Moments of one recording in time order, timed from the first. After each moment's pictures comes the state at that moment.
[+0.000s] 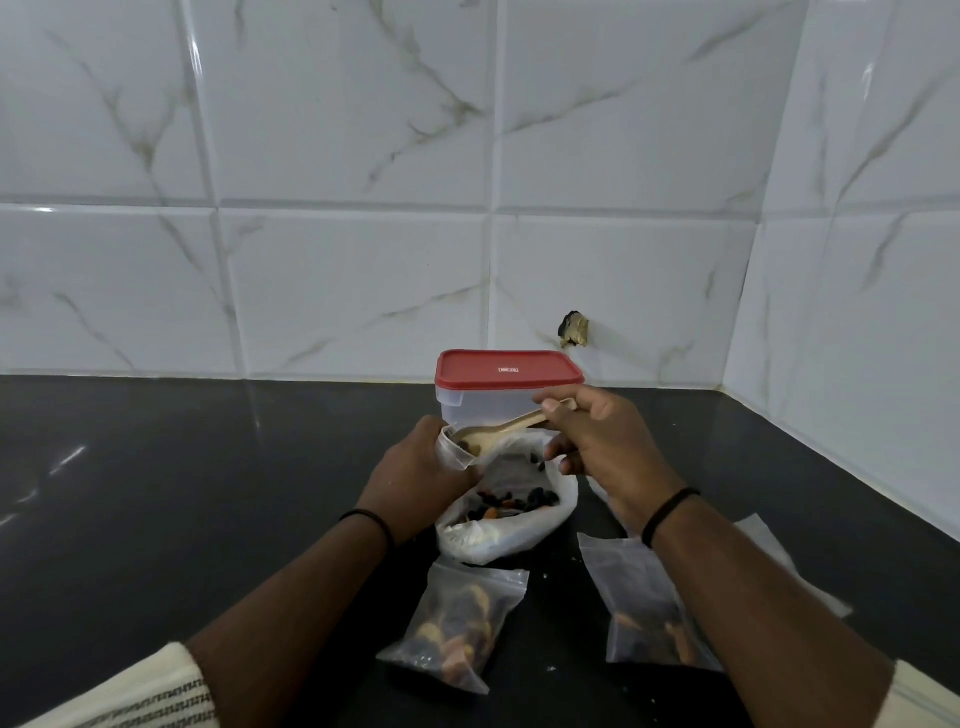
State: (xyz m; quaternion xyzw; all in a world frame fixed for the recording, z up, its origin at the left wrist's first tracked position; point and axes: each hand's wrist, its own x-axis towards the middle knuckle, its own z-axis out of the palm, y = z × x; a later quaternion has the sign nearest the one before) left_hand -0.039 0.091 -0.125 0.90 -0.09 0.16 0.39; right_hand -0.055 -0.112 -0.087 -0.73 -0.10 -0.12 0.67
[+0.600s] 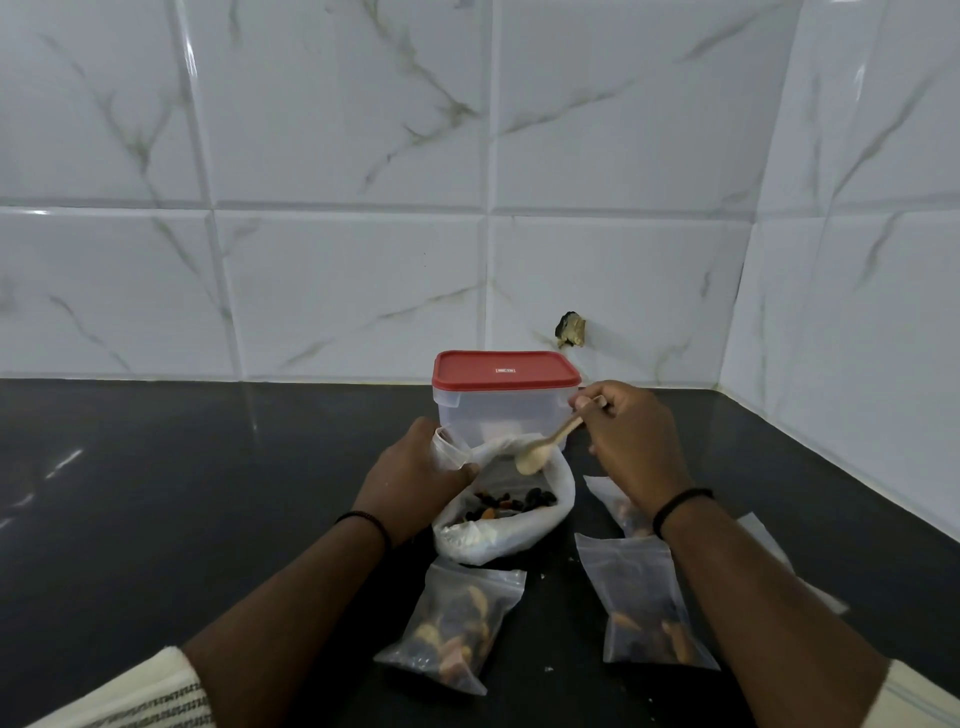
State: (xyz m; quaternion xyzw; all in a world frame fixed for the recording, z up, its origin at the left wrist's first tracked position) left_hand -0.039 0.089 -0.124 0.91 -0.06 0.17 0.37; right_hand -0.042 -0.134 -0.091 -0.85 -0.03 -0.29 0.44
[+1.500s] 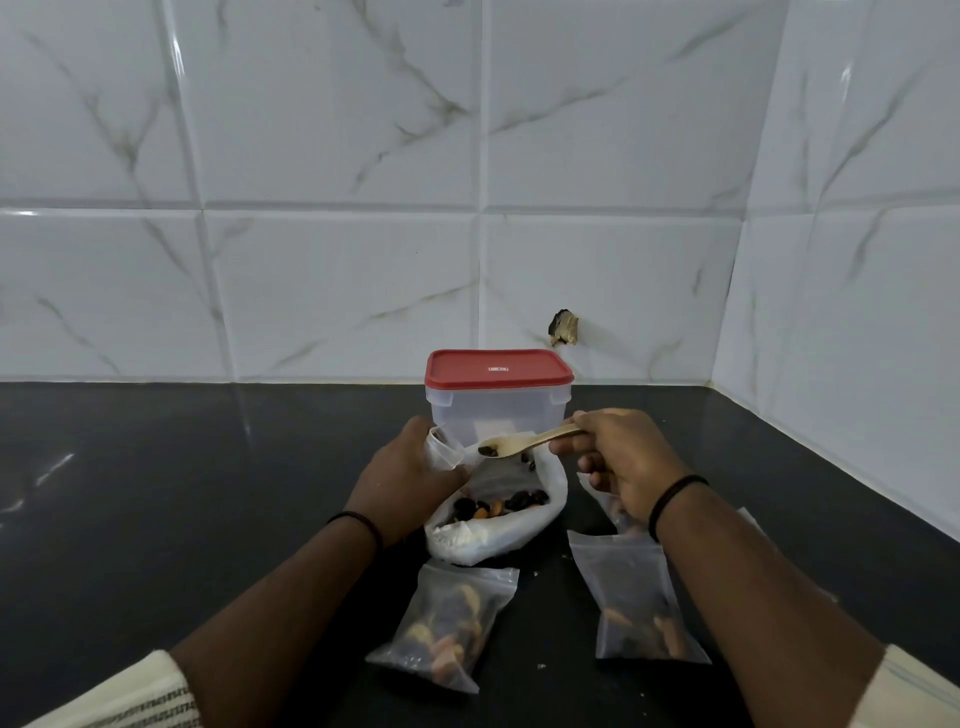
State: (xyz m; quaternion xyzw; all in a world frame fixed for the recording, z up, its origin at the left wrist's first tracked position) left_hand -0.039 0.090 -0.126 0.90 -0.08 0.17 0.39; right_hand -0.043 -0.132 -0.089 -0.72 0.10 -0.05 0.69
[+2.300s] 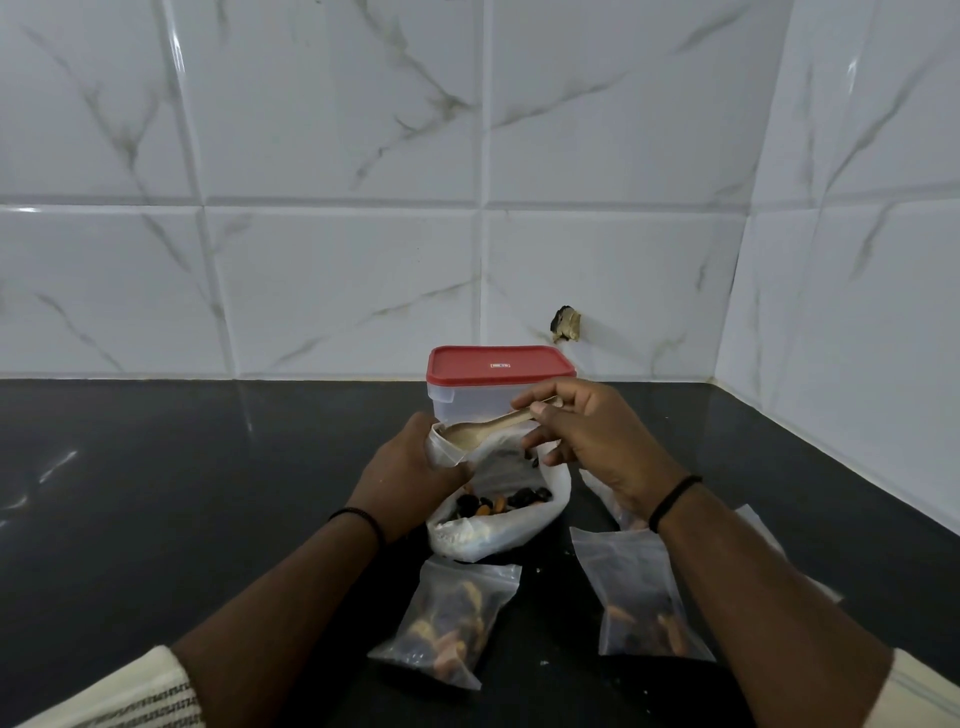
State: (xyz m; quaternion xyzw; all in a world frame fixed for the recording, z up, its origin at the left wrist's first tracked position) left_hand -0.038 0.091 -0.126 0.90 -0.10 0.16 0.39; right_hand -0.059 -0.117 -0.080 -0.78 -0.16 -0.09 0.60
